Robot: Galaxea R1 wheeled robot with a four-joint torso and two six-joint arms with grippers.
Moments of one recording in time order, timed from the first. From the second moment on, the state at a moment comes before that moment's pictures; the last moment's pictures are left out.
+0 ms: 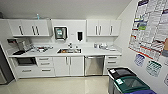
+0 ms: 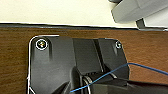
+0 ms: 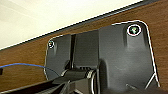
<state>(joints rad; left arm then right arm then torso) 1.50 2.67 -2.17 0.00 -0.10 0.03 -1.52 2.71 -2.22 0.21 0.08 -0.13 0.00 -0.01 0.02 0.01</state>
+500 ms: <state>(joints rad) 1.50 2.67 -2.17 0.00 -0.10 0.03 -1.52 2.71 -2.23 0.21 0.08 -0.13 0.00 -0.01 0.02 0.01</state>
